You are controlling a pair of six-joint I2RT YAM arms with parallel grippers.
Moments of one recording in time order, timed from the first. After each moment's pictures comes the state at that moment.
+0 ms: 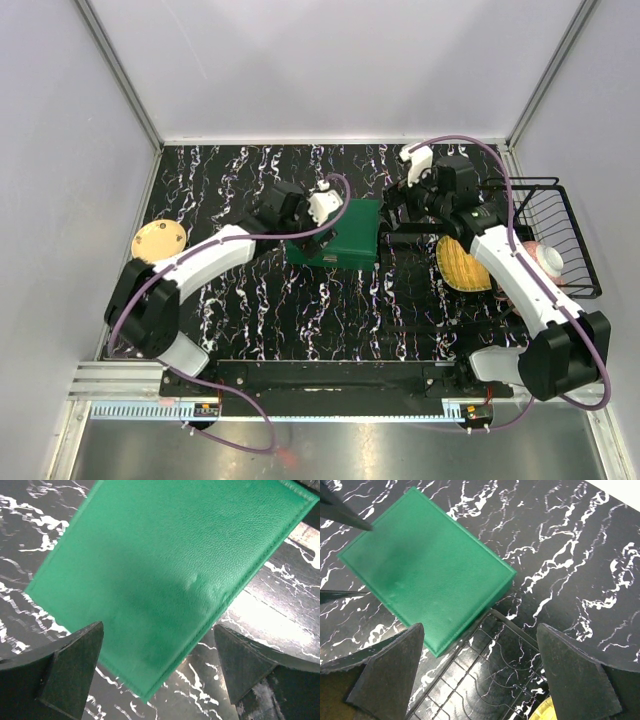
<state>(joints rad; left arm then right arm) -0.62 1.58 1.09 -0.23 0.18 0.37 0.32 1.29 1.13 -0.34 -0.32 -0.15</state>
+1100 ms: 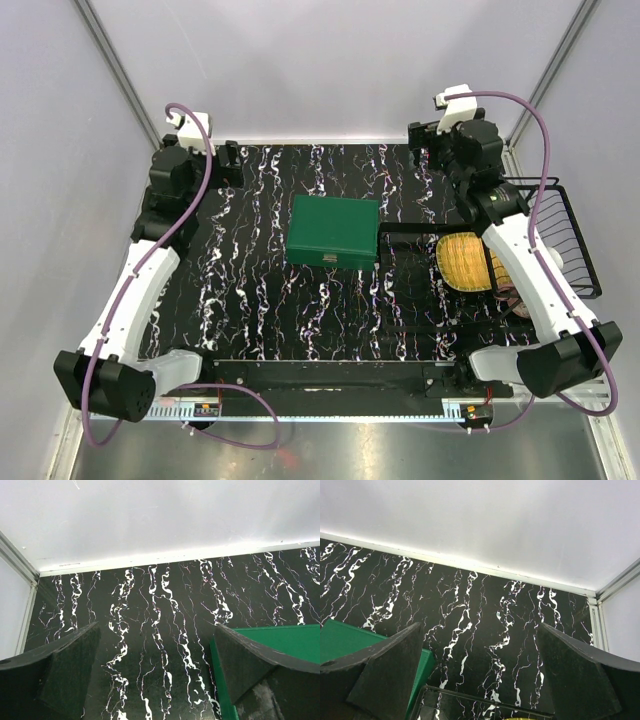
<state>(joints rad) -0.19 1.15 1.18 -0.18 -0.04 -0.01 0.32 1.31 1.40 -0.25 0.18 -0.10</state>
